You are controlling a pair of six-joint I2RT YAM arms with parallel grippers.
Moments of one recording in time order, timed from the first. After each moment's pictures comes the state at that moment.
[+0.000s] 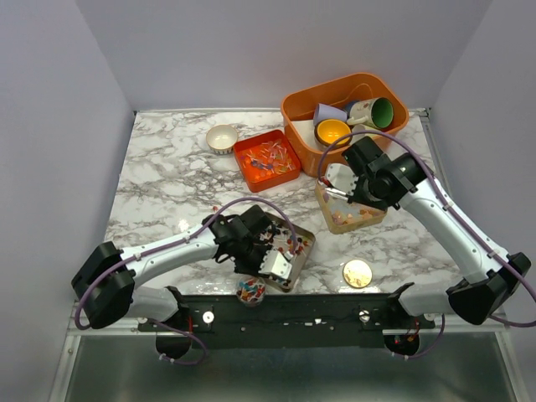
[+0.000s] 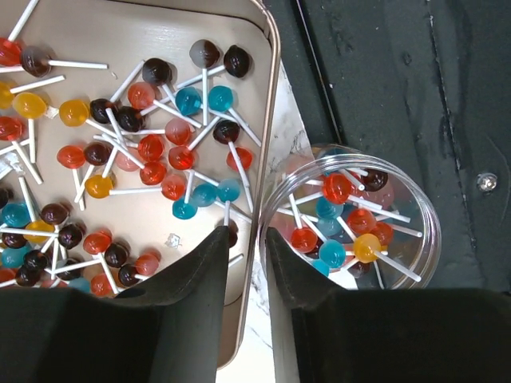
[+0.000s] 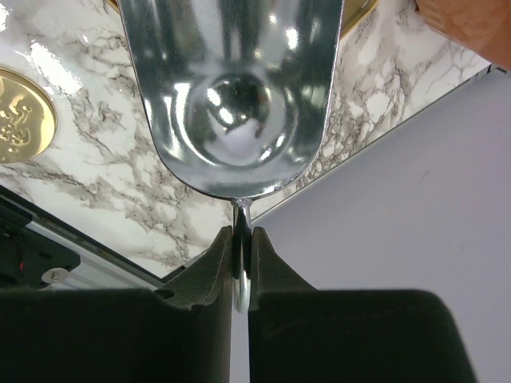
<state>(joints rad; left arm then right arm) -0.93 1.30 0.82 -0.74 0.48 0.93 0.60 1.34 1.46 -1.34 0.35 -0.70</state>
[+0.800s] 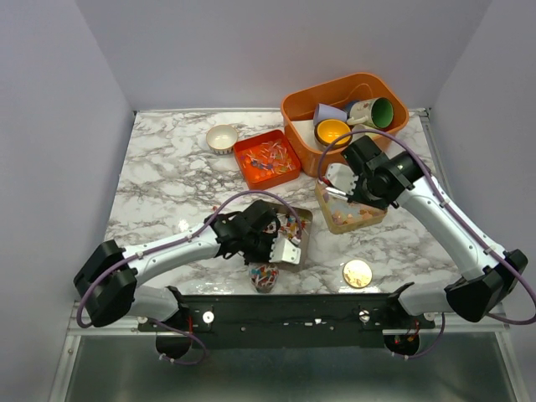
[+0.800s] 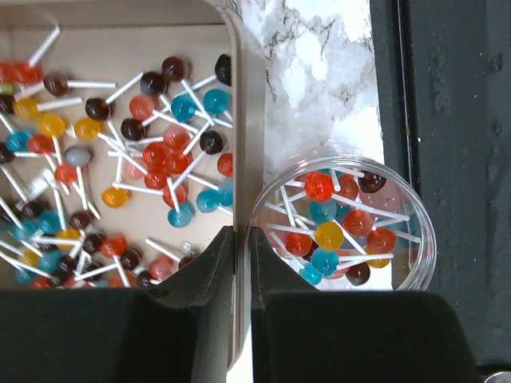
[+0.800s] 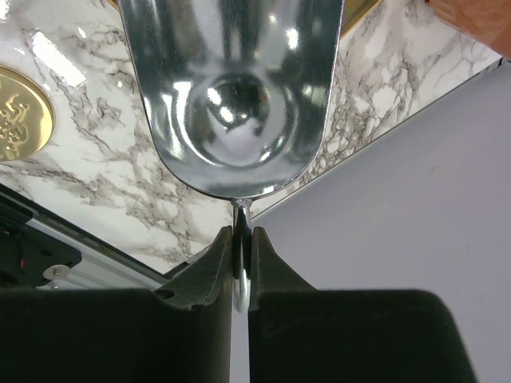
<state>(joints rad) -0.93 1.32 0.83 -0.57 0.37 0.76 0.58 1.36 1.45 -1.34 0.35 -0.70</state>
